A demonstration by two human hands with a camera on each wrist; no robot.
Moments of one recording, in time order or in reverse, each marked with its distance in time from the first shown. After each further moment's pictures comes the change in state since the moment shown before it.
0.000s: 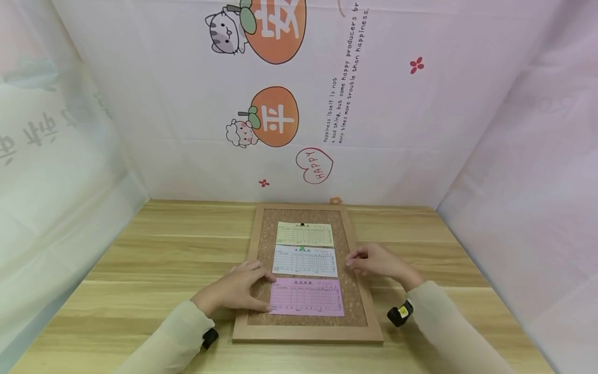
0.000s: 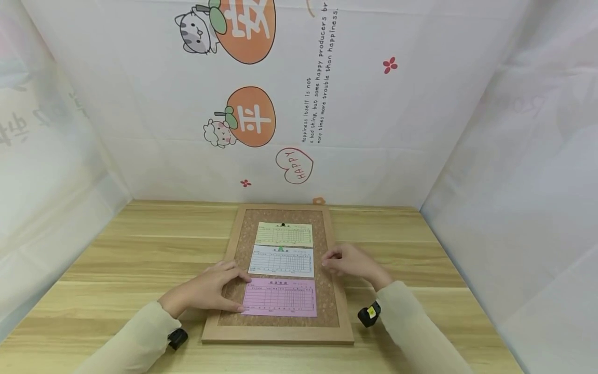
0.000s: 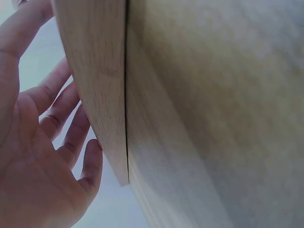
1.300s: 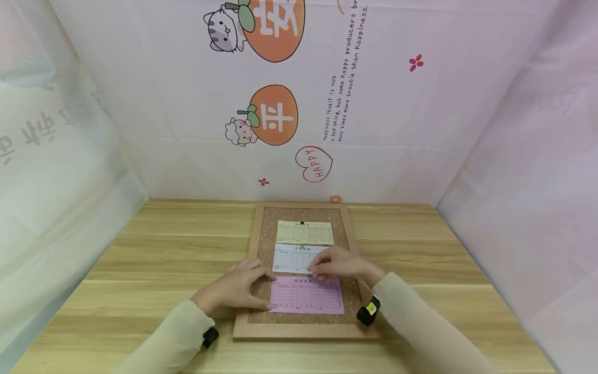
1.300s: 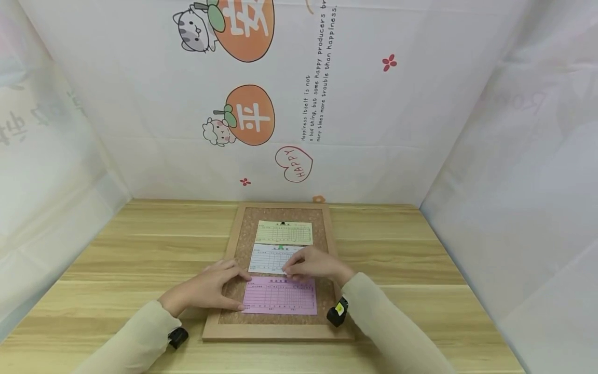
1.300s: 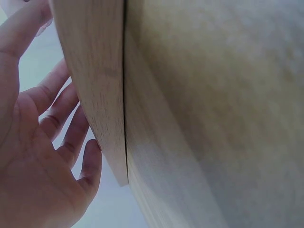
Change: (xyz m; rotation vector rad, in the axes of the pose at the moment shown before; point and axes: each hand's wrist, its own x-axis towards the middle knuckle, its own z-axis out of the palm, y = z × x) left_hand 0.000 -0.004 0.002 -0.004 -0.002 -0.007; right_hand 0.040 -0.038 0.056 0.191 -0.213 -0.026
